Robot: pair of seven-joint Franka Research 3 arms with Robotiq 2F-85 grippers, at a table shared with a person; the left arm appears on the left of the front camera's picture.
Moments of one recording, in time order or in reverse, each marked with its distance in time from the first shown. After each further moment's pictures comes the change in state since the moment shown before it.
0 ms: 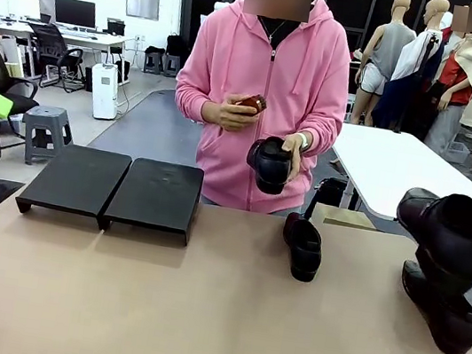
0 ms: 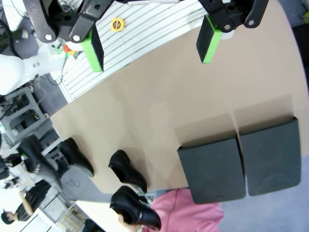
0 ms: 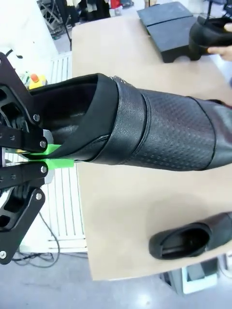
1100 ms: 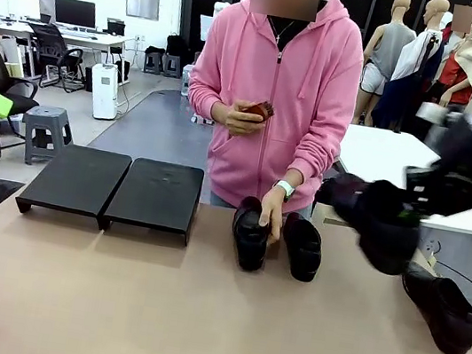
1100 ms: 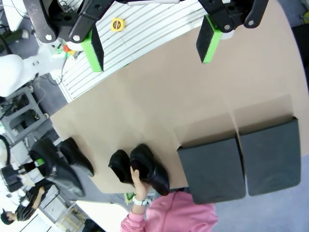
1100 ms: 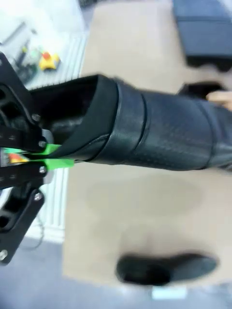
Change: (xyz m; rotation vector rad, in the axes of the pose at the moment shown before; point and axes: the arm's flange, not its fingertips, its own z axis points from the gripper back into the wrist) left arm 0.000 0.000 0.000 0.000 -0.001 0.000; right arm 0.030 0.066 -0.037 -0.068 0.063 0.207
